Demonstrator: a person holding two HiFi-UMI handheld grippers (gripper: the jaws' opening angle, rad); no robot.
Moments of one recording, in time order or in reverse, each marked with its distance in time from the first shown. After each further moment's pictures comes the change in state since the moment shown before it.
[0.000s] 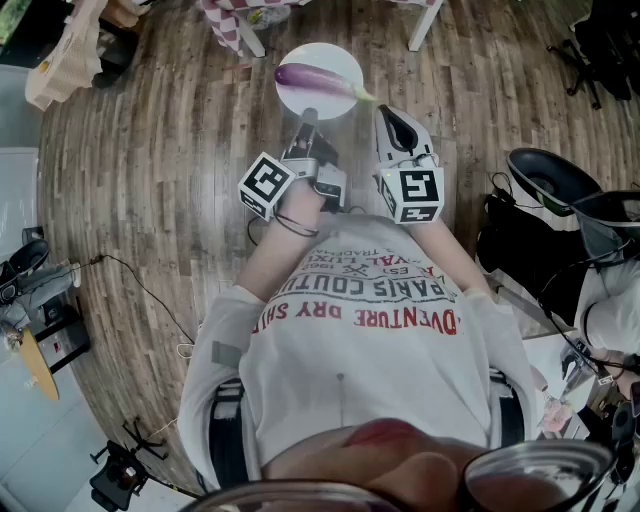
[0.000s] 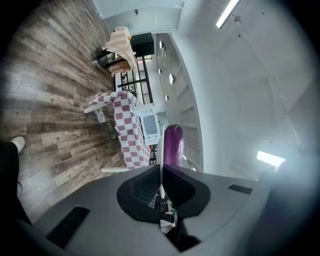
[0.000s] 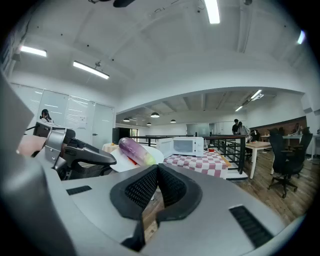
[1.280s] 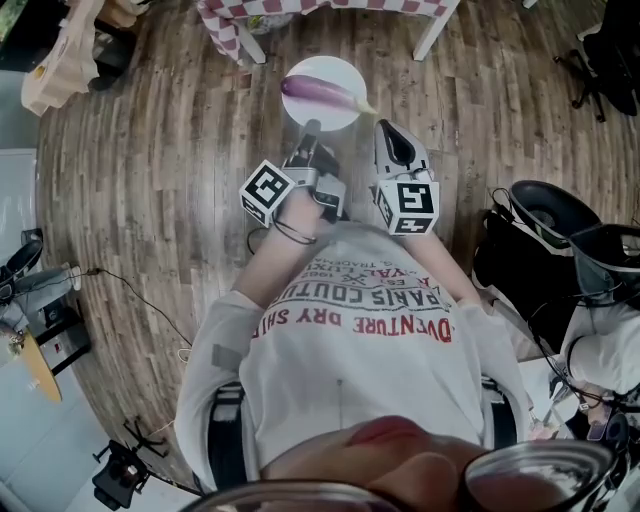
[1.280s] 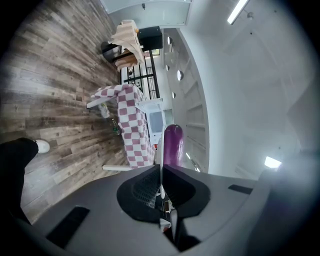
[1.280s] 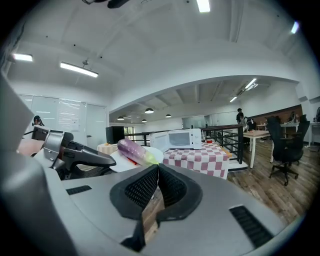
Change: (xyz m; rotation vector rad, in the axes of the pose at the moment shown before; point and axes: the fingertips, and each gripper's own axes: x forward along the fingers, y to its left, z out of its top) left arm 0.075 0.030 0.024 -0.059 0.039 0.060; right arm 0.075 -0.033 -0.023 0.096 0.065 -0.032
